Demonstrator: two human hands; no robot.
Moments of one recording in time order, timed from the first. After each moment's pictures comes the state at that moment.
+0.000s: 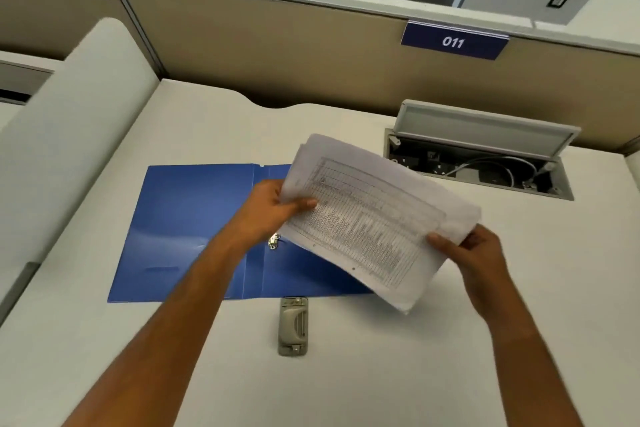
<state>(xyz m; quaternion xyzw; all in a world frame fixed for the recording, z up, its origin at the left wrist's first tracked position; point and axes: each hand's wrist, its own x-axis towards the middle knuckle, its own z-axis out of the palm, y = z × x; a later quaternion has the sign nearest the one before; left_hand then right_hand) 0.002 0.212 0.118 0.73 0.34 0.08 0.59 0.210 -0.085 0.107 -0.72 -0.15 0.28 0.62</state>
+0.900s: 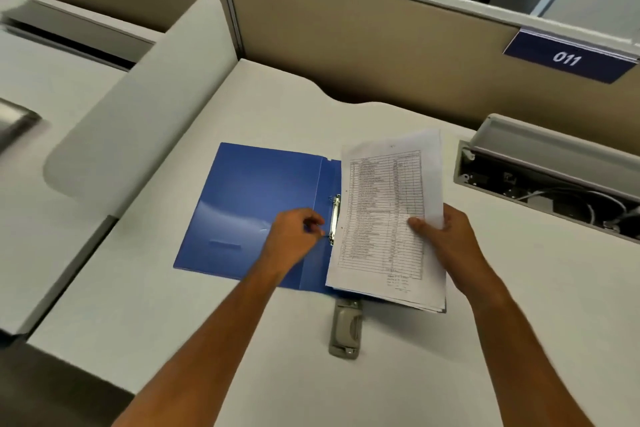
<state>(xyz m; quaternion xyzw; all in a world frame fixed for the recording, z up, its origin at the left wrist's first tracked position) -0.080 0.237 0.014 0.77 0.45 0.10 0.44 0.154 0.062 0.085 -0.77 -0.23 0.36 0.47</state>
